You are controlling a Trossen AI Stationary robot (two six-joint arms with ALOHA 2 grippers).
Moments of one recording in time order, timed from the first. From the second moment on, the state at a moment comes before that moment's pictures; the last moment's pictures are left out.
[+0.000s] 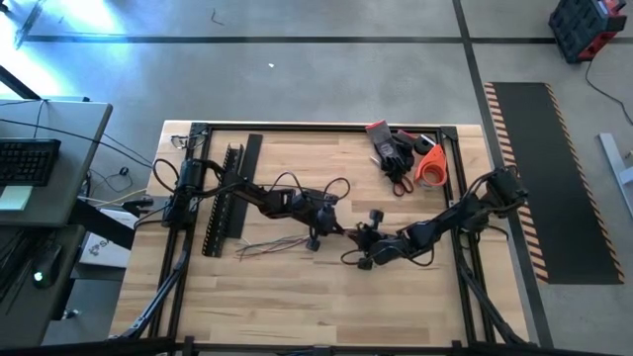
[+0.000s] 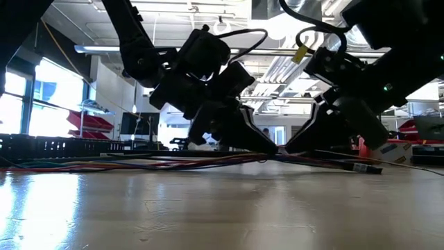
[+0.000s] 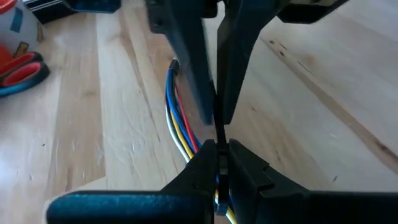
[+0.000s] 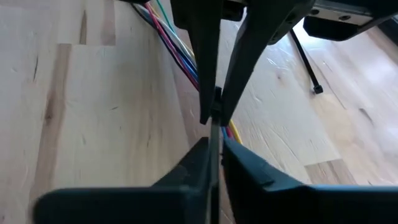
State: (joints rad) left arm 0.03 2.07 1.01 0.53 0.25 0.35; right arm 0.40 1.72 0.58 0.35 0.64 0.23
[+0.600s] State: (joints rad) left arm 0.03 2.07 1.01 0.52 0.20 0.30; right arm 0.58 1.72 0.58 0.10 0.74 0.77
